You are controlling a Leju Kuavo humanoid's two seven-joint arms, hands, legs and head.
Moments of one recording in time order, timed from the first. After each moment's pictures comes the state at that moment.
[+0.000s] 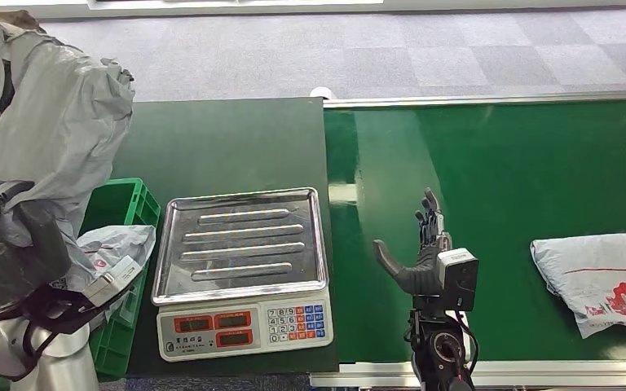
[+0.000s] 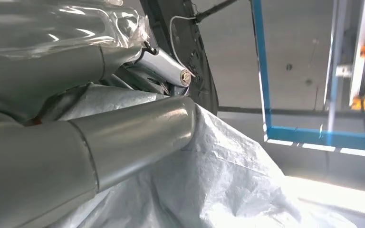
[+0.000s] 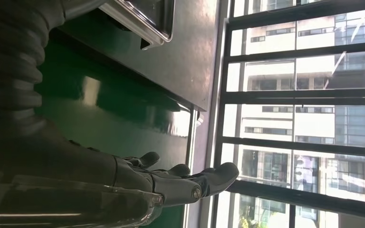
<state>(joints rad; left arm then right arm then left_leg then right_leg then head) -0.20 -0.32 0.36 -1.93 -1.19 0.68 -0.69 -0.13 0.17 0.13 -1.21 0.20 -0.07 -0.52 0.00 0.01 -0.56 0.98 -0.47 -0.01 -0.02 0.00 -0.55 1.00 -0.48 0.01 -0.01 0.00</state>
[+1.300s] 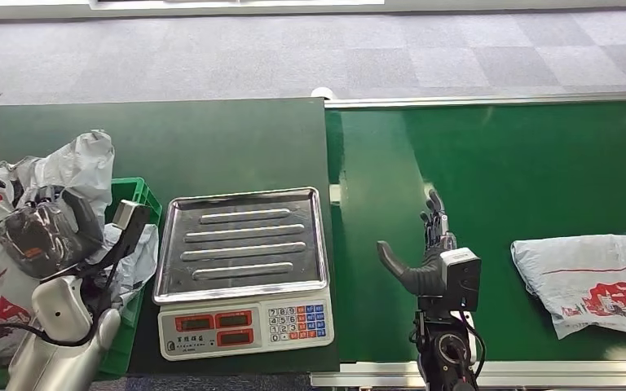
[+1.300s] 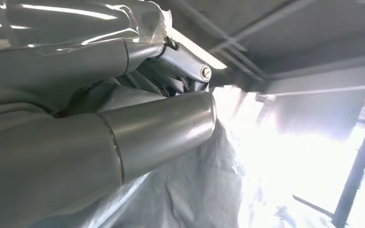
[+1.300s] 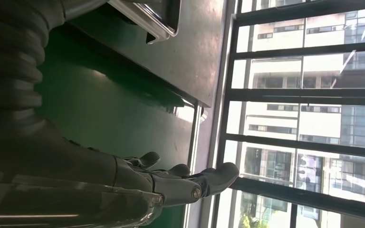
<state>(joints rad) -0.23 0.21 -0.12 -1.43 -1.54 0.66 0.66 -0.13 0.18 0.09 -1.23 0.25 -0.05 -0.49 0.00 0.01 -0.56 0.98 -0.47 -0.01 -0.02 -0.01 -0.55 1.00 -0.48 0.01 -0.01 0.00</state>
